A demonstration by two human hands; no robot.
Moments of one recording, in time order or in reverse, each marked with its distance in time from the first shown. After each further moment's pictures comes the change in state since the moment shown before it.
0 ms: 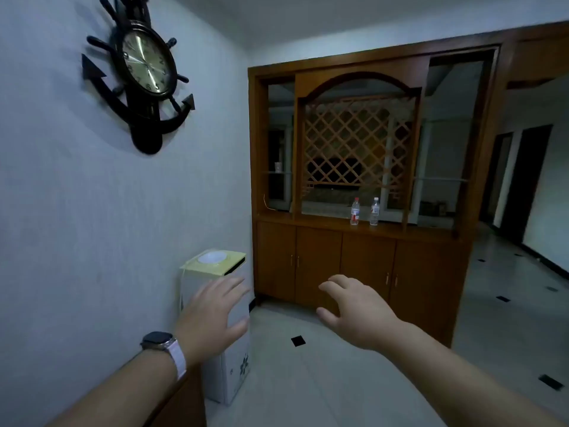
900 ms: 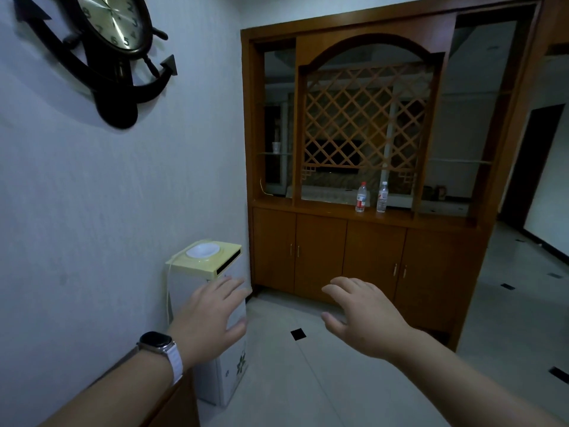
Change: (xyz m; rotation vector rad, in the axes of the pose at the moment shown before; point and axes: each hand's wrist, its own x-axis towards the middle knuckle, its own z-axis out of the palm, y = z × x) left_hand 0.081 -0.095 0.107 0.094 -0.064 0.073; right_hand 0.130 0.046 0.085 -0.058 0.007 -0.045
